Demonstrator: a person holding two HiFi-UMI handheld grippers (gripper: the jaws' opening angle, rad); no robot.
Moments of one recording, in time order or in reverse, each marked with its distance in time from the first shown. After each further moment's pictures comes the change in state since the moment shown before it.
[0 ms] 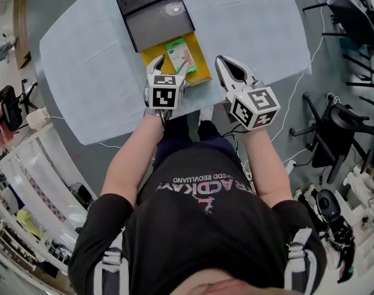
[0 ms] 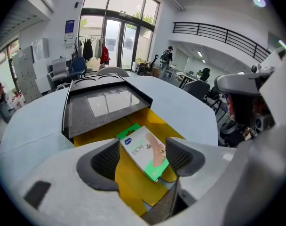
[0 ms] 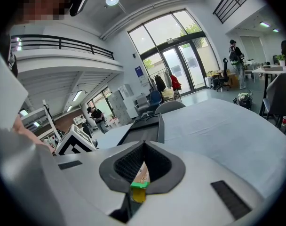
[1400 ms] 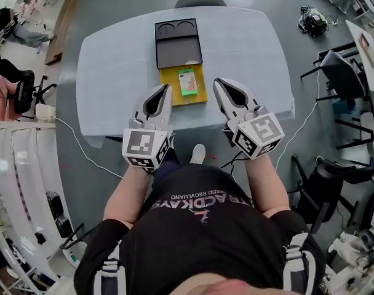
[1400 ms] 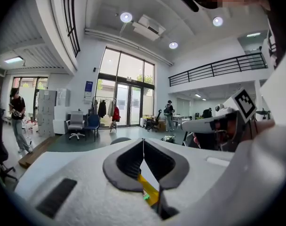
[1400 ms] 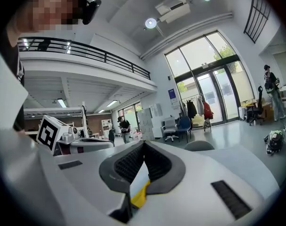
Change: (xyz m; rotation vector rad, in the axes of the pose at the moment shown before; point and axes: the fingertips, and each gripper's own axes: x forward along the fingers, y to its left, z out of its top) left arm -0.286 -0.090 0.094 0.062 -0.702 0.153; right arm -0.137 0.120 0.111 -0.294 -0.247 0.309
